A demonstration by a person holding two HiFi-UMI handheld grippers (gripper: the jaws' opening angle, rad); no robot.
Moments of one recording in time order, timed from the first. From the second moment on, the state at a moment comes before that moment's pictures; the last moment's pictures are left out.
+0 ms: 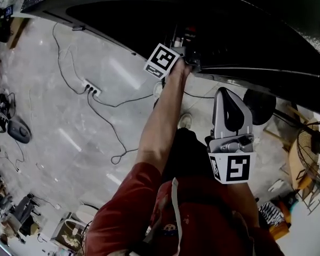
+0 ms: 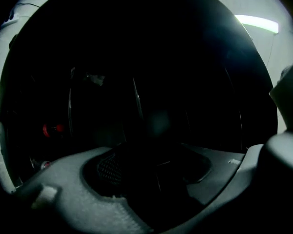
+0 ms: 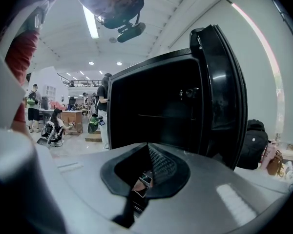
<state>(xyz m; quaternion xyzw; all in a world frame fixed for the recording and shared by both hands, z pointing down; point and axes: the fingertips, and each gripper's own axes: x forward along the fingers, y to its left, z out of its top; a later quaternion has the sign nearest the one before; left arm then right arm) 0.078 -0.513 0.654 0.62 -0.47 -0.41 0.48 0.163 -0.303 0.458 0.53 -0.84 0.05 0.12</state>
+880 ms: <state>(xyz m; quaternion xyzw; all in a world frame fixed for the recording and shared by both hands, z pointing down) 0.073 -0.543 0.653 0.54 -0.45 -0.49 0.51 0.165 -0.305 0.465 0.56 -0.82 0.06 0.11</state>
